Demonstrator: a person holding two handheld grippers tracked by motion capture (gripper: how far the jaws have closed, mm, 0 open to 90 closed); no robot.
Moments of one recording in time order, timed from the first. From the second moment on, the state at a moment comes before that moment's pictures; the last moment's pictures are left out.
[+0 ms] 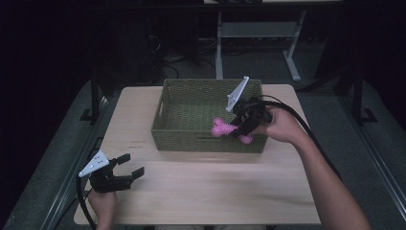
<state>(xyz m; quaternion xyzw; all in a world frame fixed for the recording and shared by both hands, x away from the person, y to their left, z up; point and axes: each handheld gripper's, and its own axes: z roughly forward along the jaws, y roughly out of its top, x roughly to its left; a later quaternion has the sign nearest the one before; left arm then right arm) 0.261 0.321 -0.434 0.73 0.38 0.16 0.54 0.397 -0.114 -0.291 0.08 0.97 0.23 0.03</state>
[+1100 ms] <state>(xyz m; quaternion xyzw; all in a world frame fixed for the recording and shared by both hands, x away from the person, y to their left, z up) 0.262 0.322 -0.434 0.73 0.38 0.16 0.54 0.454 -0.114 -0.305 0.11 0.97 0.20 0.03</state>
